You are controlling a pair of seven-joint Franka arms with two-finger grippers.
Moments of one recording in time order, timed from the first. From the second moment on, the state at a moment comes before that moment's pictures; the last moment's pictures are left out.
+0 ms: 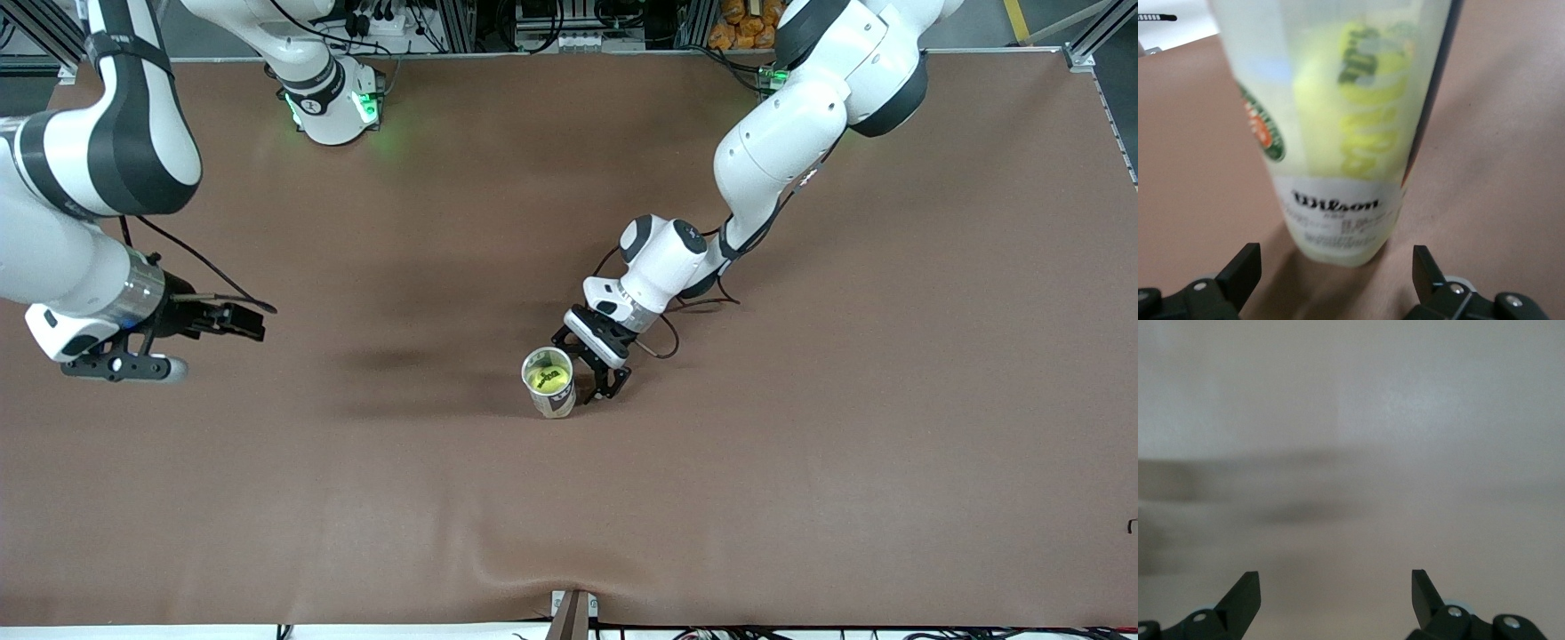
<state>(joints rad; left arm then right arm) -0.37 1.01 -0.47 -1.73 -0.28 3.56 0.64 0.00 0.18 0.08 -1.69 0.03 1.82 0.11</state>
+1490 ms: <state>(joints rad) -0.07 0.97 -0.73 -1.90 -0.28 3.49 0.63 -0.04 -0.09 0.09 -1.66 -0.05 1.52 -0.05</state>
